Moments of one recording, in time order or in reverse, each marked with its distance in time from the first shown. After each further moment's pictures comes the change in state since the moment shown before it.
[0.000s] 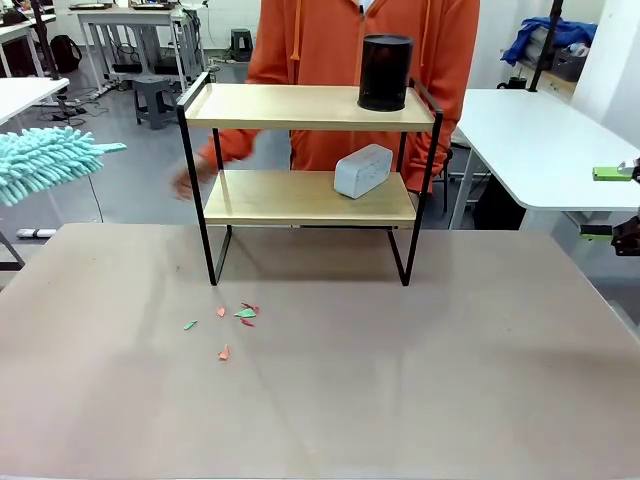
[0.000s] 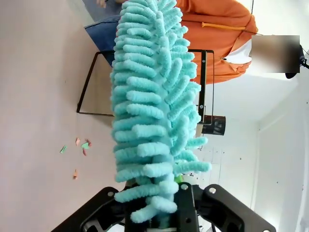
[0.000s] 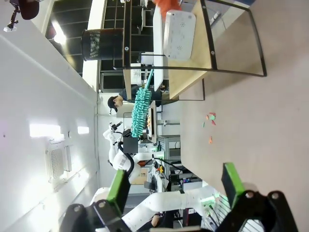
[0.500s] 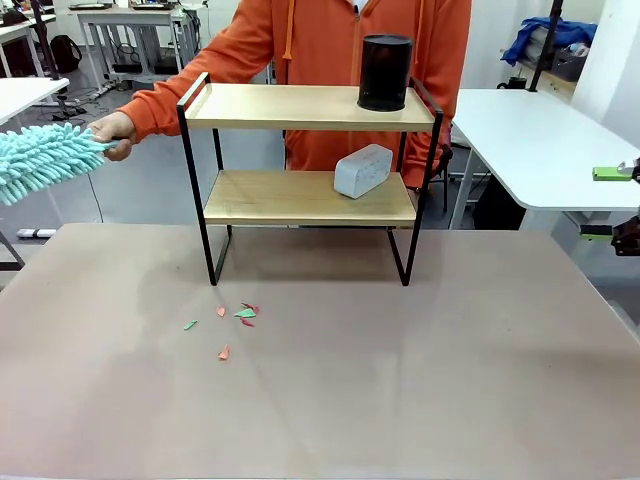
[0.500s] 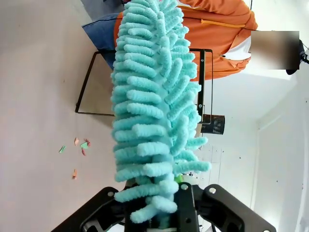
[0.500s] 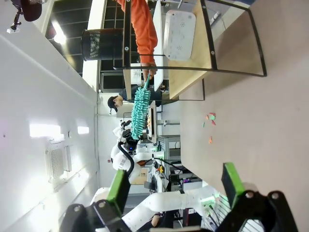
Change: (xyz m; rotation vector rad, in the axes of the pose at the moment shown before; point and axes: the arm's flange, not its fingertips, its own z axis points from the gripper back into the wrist) left arm 0.000 0.000 -0.001 -0.005 0.006 -0.003; right arm 0.000 0.000 0.000 0.000 0.000 0.000
